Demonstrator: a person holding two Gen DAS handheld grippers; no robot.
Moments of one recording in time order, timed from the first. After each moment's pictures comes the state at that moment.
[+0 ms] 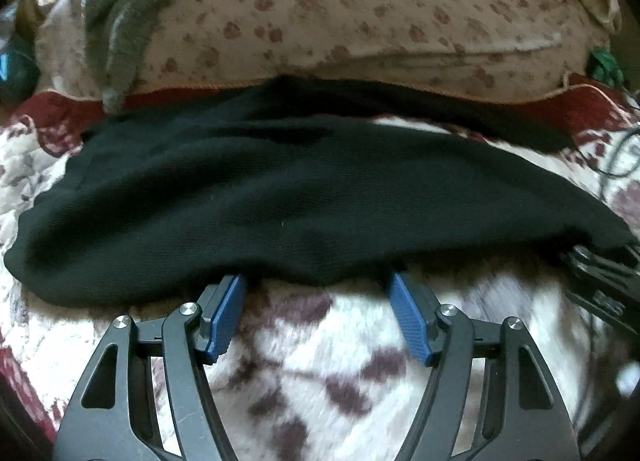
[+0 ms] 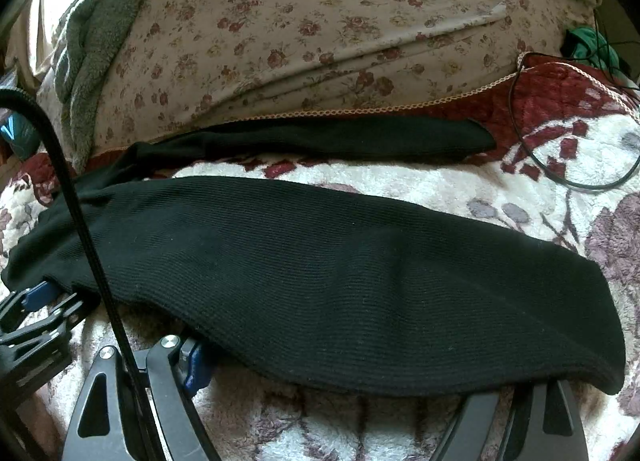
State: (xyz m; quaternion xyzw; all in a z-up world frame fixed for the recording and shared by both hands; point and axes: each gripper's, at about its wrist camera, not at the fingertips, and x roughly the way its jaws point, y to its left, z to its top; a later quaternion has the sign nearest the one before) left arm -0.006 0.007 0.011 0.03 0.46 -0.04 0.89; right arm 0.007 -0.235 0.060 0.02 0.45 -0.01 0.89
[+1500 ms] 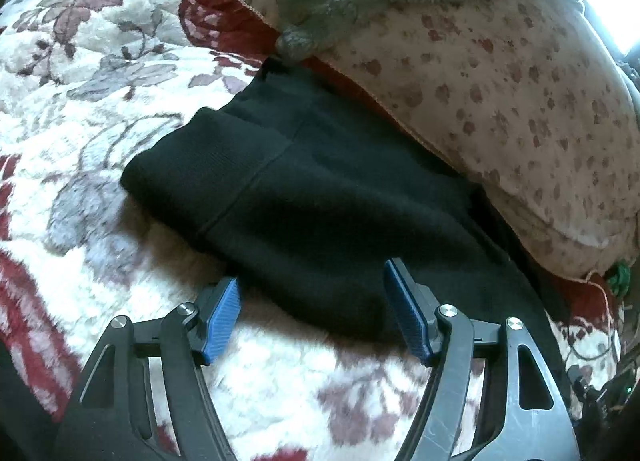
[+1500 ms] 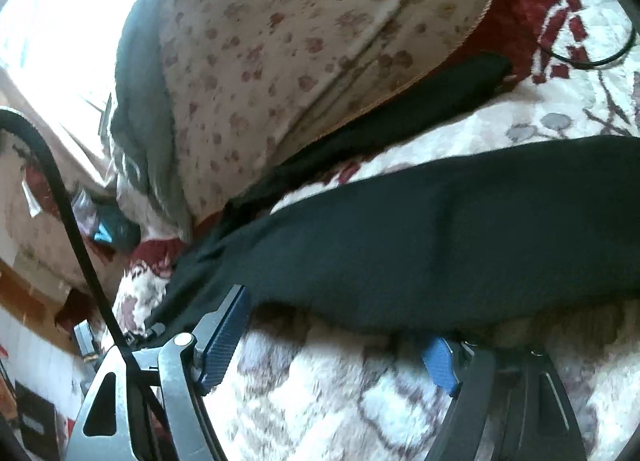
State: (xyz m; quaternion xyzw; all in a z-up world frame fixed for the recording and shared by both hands) left arm -0.014 0.194 0.018 -0.25 0.41 0.08 0.87; right arm -0.025 -0.275 0.066 0.30 0.42 0.12 0.85
